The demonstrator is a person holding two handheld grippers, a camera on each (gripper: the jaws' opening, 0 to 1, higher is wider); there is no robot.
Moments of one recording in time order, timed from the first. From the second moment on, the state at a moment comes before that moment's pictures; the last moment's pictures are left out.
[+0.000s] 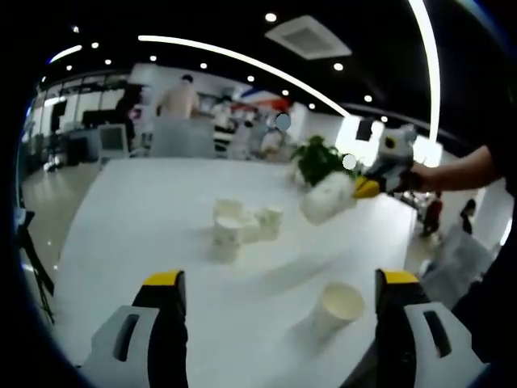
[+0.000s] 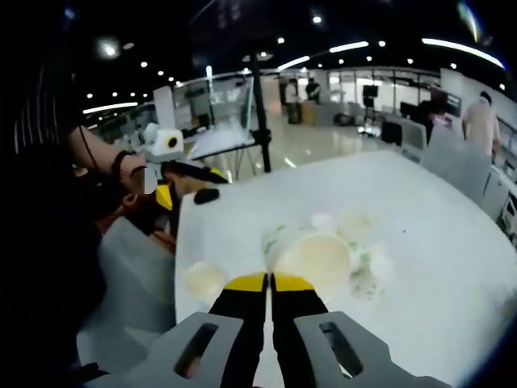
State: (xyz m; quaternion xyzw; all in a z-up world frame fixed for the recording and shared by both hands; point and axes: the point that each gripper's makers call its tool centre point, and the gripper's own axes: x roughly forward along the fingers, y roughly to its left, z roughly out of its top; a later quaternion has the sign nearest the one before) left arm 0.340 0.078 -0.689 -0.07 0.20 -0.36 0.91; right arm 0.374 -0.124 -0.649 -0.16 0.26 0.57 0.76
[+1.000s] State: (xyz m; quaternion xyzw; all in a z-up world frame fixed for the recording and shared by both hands) left arm 0.334 0.086 -0.691 -0.08 0.20 -0.36 0.91; right arm 0.327 -0.099 -0.600 -0.36 0.23 0.62 0.66
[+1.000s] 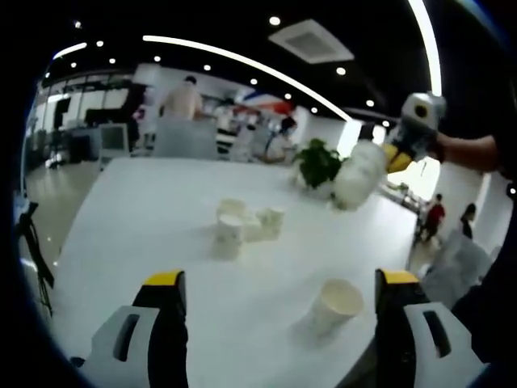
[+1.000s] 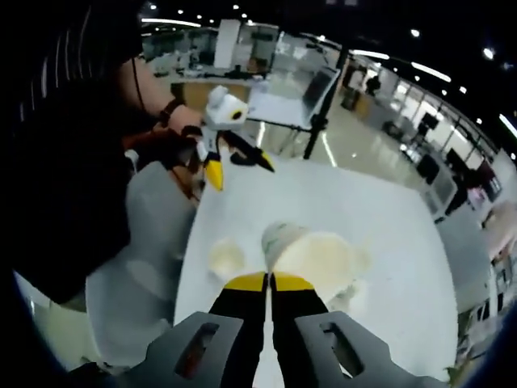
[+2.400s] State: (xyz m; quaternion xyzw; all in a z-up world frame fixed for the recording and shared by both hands) left arm 0.330 0.096 -0.691 -0.07 0.19 -0.35 0.91; right arm 0.273 -0.064 -0.686 -0.43 0.28 0.66 0.55
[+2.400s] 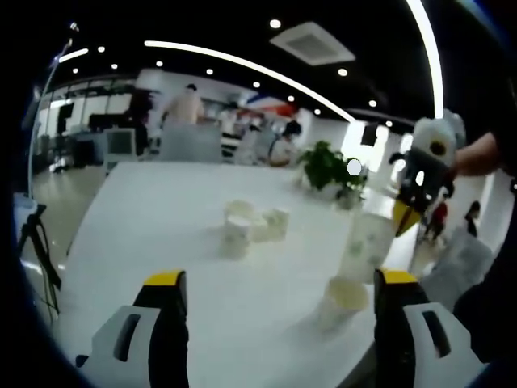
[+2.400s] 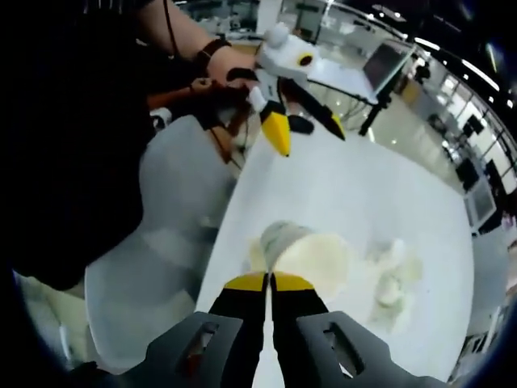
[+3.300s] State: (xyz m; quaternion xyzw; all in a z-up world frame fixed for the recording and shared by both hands) left arm 0.326 0.099 -0.697 -0.08 0.20 -0.35 0.91; right arm 0.269 -0.057 -0.728 -0.48 0.29 0.66 0.50
